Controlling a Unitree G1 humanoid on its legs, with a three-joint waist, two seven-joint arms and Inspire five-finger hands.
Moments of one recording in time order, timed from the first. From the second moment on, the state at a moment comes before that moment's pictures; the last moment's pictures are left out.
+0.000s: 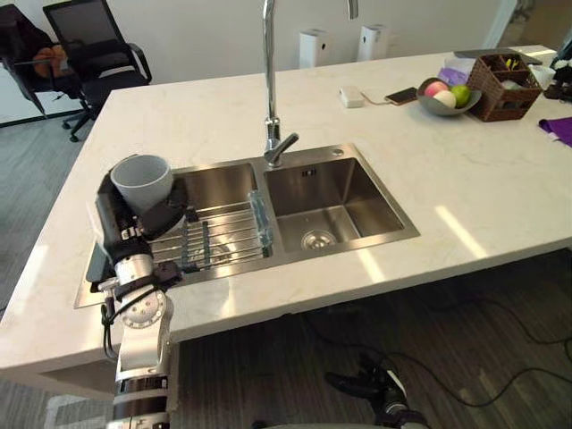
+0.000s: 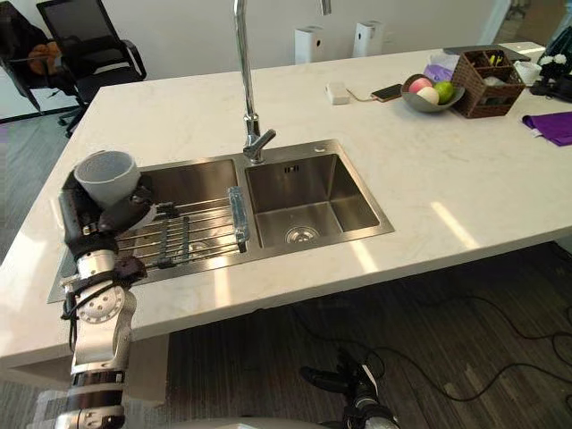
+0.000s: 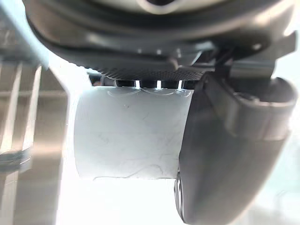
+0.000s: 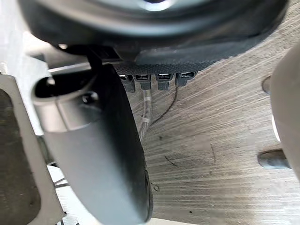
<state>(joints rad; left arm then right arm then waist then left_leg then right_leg) 0.00 0.11 0.29 -0.15 -0.11 -0.23 0.35 0.20 -0.08 -0.02 0.88 0.20 -0.15 0.09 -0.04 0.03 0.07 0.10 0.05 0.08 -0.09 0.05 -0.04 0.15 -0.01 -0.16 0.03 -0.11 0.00</state>
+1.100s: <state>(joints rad) 0.20 -0.04 -0.08 -0.42 -0.30 -0.36 0.19 0.12 -0.19 -0.26 0.97 0.14 0.36 -0.14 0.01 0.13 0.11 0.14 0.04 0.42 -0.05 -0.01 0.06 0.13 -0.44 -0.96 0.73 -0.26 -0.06</state>
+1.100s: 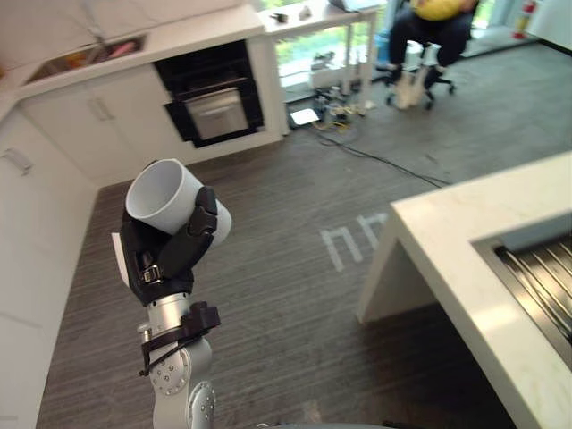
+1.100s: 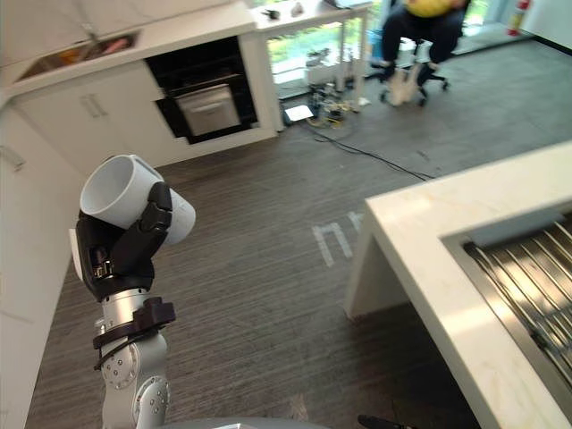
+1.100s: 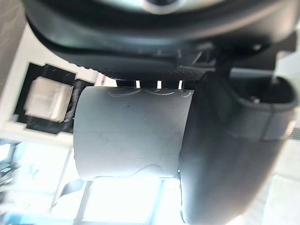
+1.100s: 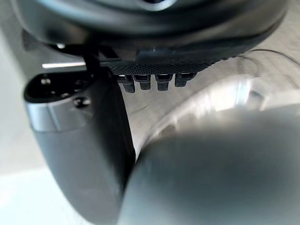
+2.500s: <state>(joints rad) 0.21 0.01 0.04 -0.29 -0.49 -0.35 0.13 0.38 -0.16 -0.11 0.82 0.40 0.13 0.38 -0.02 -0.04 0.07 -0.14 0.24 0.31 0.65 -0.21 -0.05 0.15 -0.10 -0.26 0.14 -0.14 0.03</state>
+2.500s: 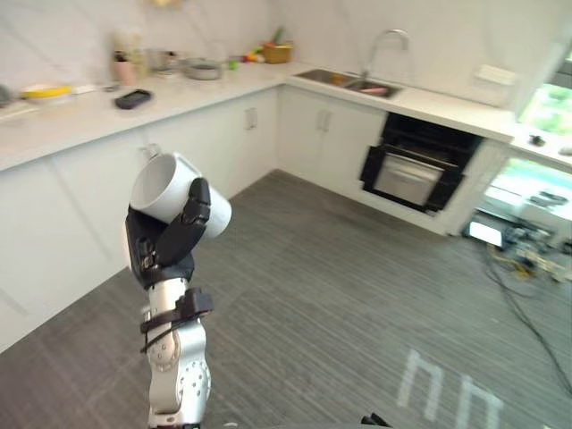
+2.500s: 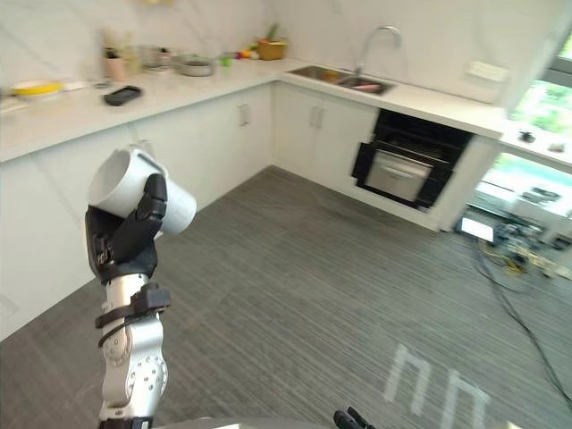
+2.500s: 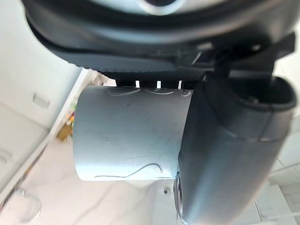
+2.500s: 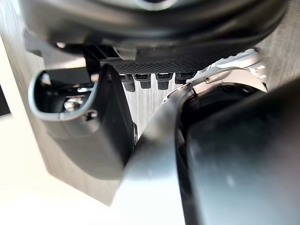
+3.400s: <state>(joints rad) 0.09 0.08 -0.20 -0.23 -0.49 -0.27 -0.04 0.23 -0.15 -0.10 0.67 0.55 0.33 0.19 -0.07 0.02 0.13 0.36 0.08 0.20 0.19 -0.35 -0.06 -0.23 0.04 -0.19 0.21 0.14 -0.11</state>
